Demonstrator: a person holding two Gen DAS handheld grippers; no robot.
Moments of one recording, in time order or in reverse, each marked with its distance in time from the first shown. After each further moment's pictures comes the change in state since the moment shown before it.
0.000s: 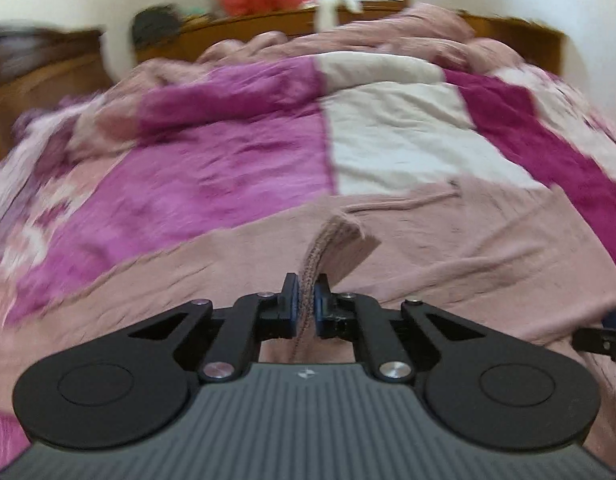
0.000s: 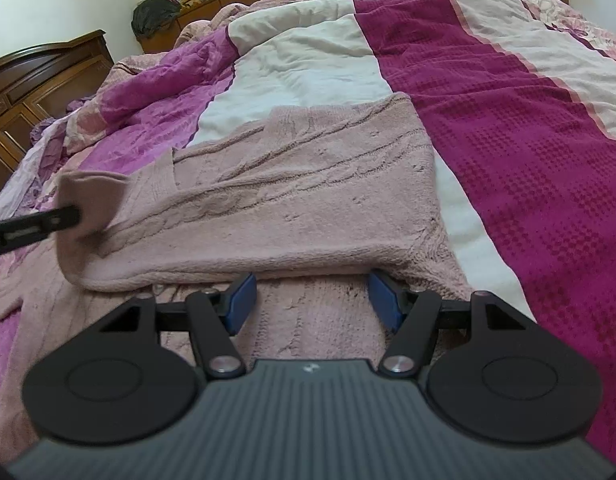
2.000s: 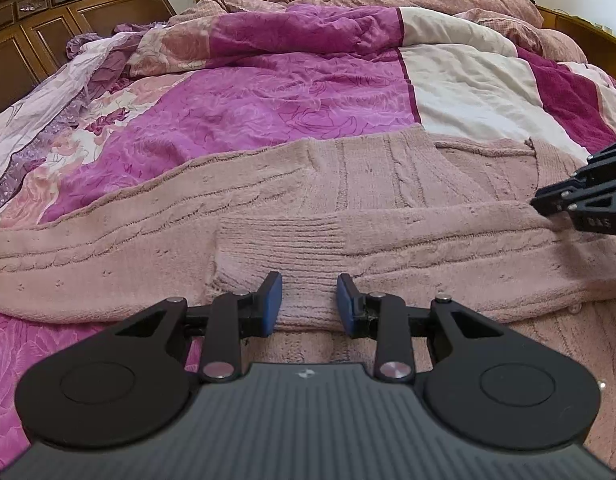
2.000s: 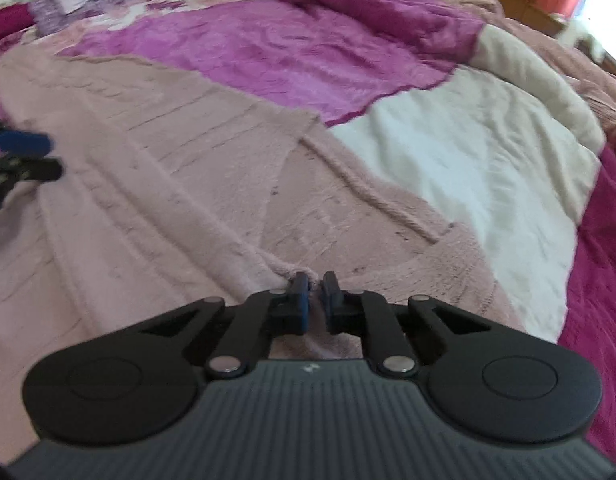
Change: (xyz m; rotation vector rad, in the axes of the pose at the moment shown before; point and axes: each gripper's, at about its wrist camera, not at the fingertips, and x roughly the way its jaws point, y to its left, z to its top) left arm 0.005 0.045 -0.040 -0.125 0.135 0.100; right arm 0.110 0.103 0.083 -0.845 0.163 0.140
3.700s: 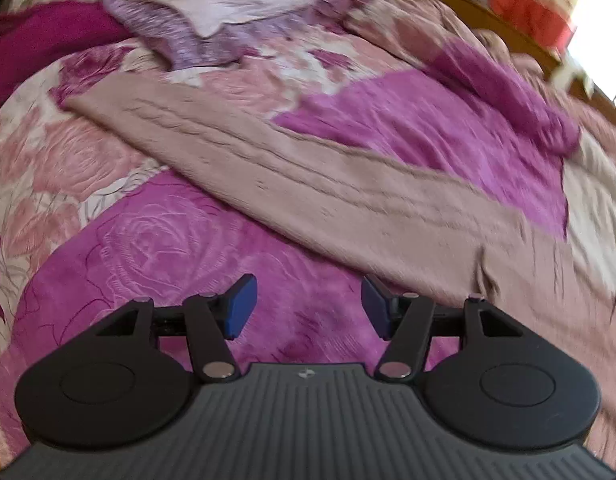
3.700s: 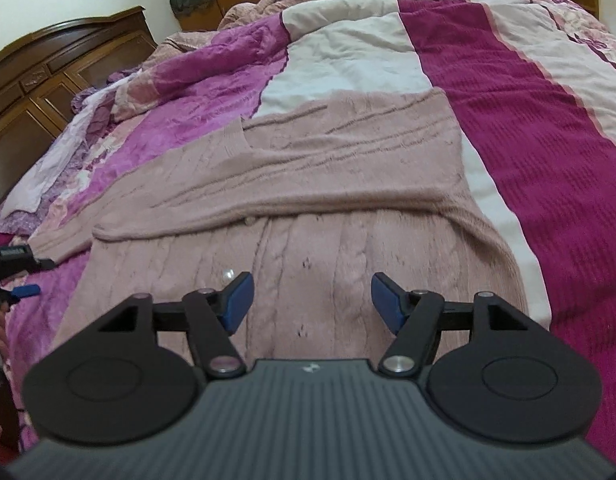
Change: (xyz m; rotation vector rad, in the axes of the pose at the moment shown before) left arm -0.062 0.190 -0.049 -0.616 0.040 0.157; right arm -0.156 0.072 -0.142 0.770 -0.130 -0.051
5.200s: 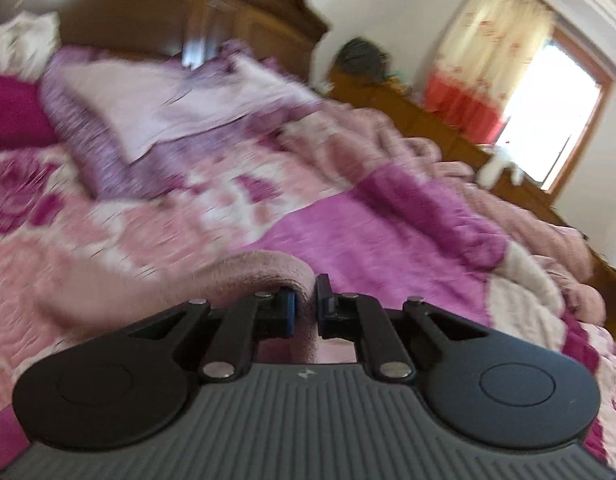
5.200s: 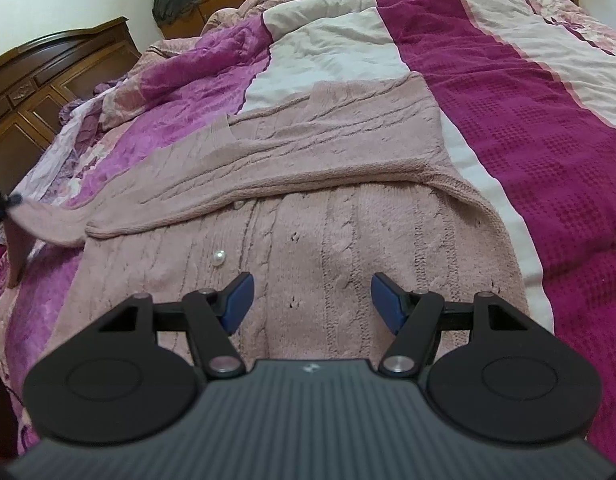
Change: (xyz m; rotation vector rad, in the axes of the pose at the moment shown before) left arm -0.014 -0.018 0.085 -0.001 -0.292 -0.280; right arm -0.009 -0.004 -0.017 0.063 -0.024 -0.024
